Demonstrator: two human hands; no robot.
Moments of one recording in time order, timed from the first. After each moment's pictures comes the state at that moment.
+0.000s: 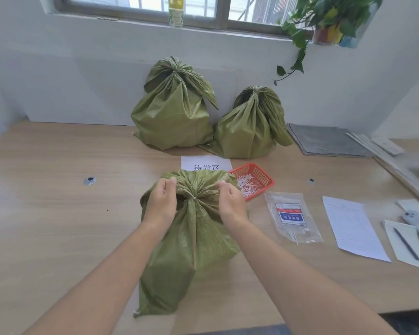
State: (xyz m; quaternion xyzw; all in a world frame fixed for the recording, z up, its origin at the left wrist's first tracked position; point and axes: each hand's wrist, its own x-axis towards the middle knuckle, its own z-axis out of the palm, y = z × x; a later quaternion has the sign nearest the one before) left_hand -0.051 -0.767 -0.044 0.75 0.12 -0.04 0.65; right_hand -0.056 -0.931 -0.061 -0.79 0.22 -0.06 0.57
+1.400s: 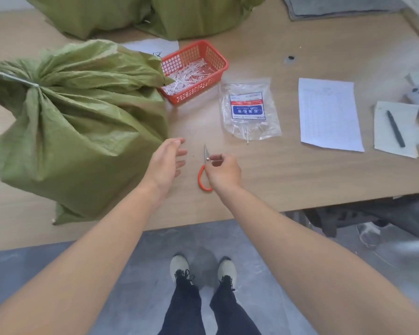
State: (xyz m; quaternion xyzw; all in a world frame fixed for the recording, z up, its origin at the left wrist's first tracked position) left_hand -0.159 -1.046 -0.180 0.75 0.17 -0.20 0.61; right_hand -0.173 -1.175 -0.258 -0.76 0.33 0.07 0.55
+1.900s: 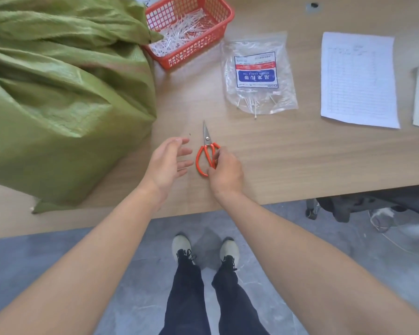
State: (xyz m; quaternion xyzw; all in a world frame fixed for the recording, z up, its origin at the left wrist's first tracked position) left_hand -0.161 -1.063 -0.254 0.74 0.22 -0.24 0.59; right_hand -0.179 -1.180 -0.350 -0.89 0.26 0.10 0.35
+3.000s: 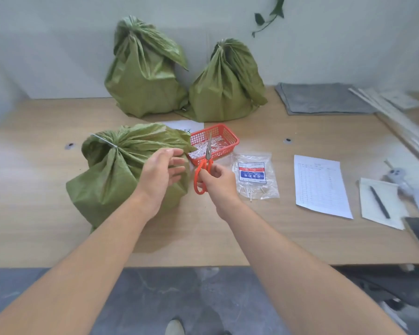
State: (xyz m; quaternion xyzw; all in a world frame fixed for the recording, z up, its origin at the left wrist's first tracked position) left_hand -0.190 -1.028 -0.036 0.72 0.10 -0.03 0.69; right_hand -0.174 -1.161 -0.111 -0.64 0.15 0.00 0.75
